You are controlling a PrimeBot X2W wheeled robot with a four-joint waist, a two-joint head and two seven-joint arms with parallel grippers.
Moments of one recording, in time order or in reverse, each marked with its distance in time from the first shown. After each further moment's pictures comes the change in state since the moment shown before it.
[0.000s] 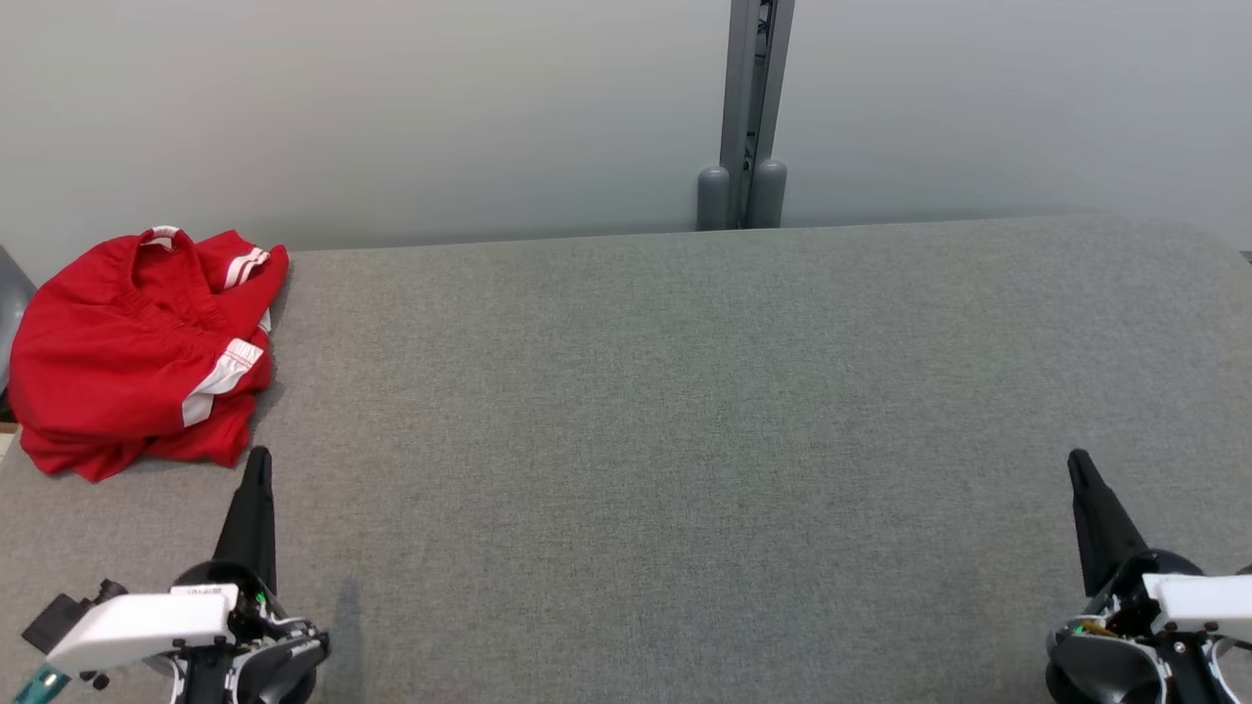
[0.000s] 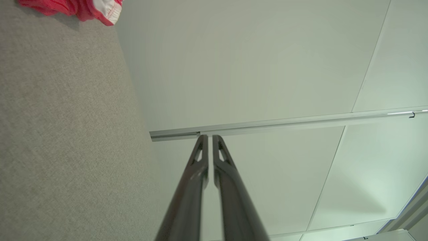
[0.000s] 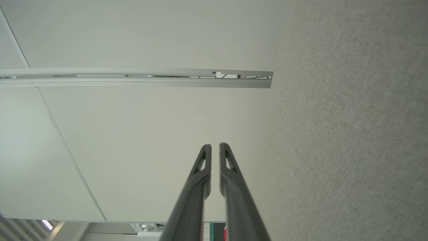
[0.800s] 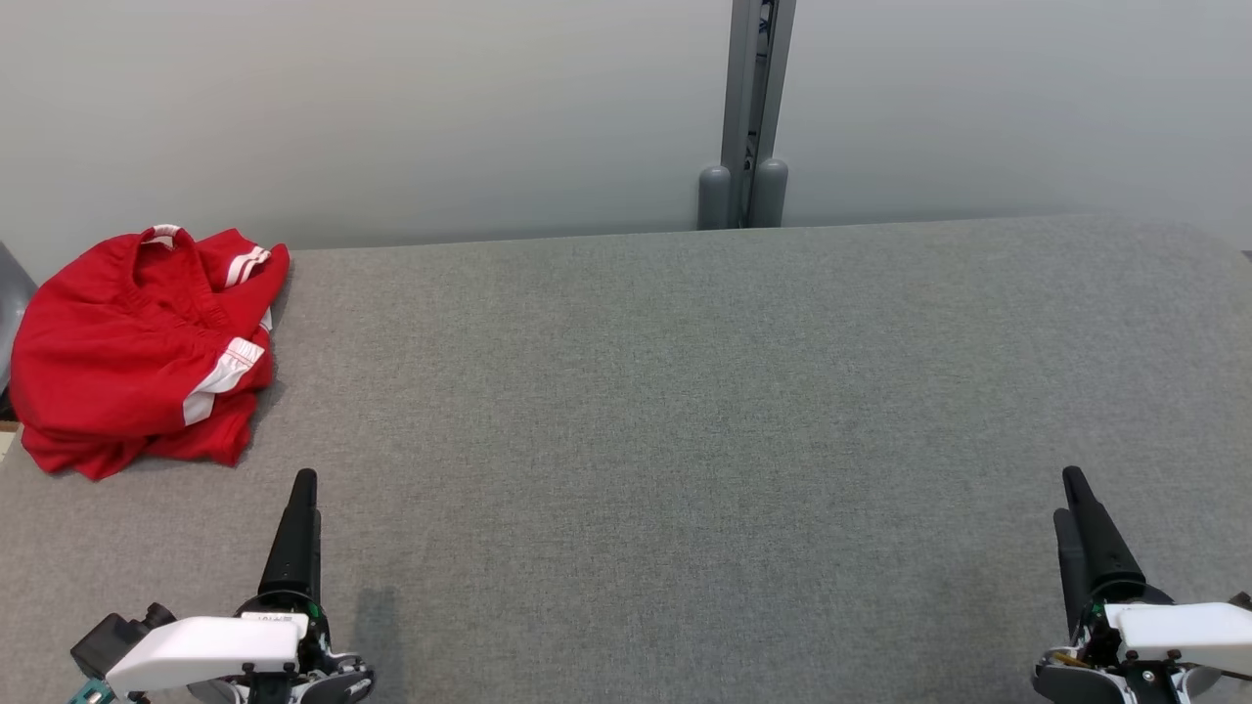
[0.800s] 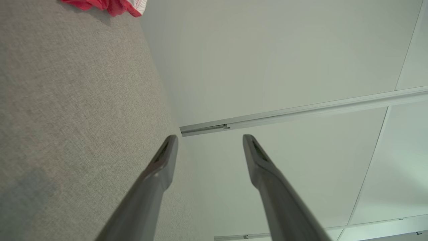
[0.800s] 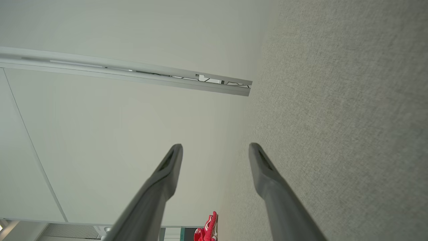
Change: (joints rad) left arm 0.046 -0.014 -0.079 0.023 0.121 0.017 -0.088; right arm 0.045 0.015 0.036 0.011 -0.123 -0.001 -0.085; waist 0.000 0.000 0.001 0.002
